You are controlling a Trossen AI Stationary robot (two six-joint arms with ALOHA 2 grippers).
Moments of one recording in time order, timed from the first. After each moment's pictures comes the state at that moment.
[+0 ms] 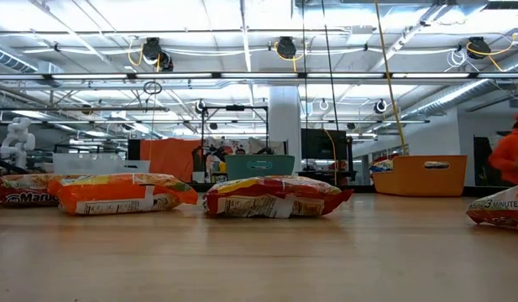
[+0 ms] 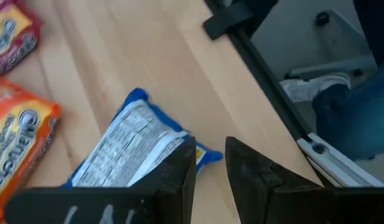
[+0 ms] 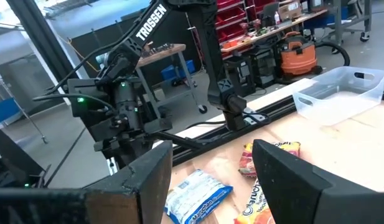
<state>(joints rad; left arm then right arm) -1.27 1.47 1.01 -0.70 -0.45 -0.64 0.60 1.62 1.11 0.42 0.82 0.46</state>
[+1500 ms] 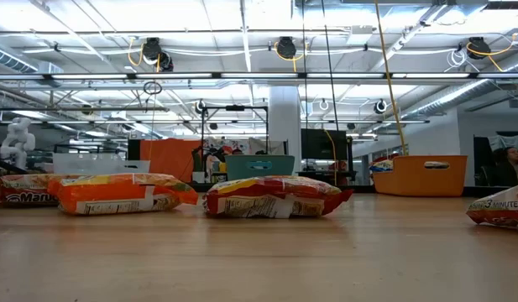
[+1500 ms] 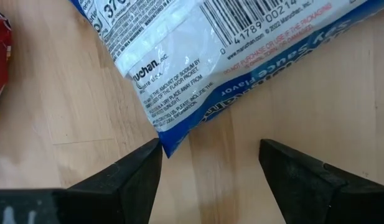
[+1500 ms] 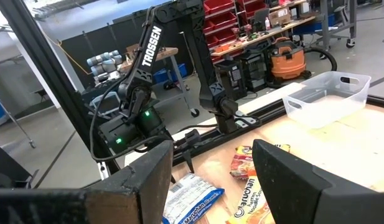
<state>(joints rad) -1.20 1.56 0.73 -0.79 -0.26 -1.05 0.61 1.62 1.11 0.42 0.87 0.45</state>
